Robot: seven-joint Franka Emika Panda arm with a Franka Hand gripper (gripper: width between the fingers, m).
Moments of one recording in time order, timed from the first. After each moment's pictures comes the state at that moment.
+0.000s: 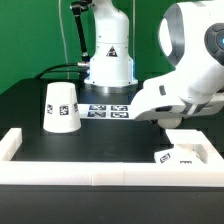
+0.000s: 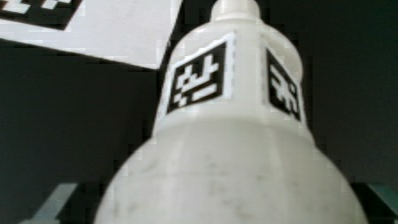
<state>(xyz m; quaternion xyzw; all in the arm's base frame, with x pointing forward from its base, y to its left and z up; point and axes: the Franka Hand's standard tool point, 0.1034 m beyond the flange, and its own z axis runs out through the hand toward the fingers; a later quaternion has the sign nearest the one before) 0.409 0.118 0.010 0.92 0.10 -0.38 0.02</state>
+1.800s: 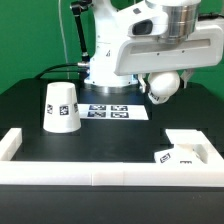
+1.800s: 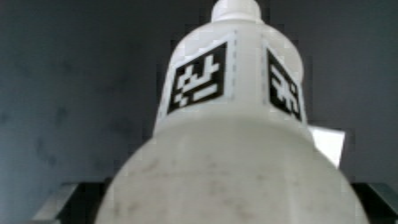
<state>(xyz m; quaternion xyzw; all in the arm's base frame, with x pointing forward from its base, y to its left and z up) 0.533 0.076 0.118 0.99 0.10 -0.08 -0.03</state>
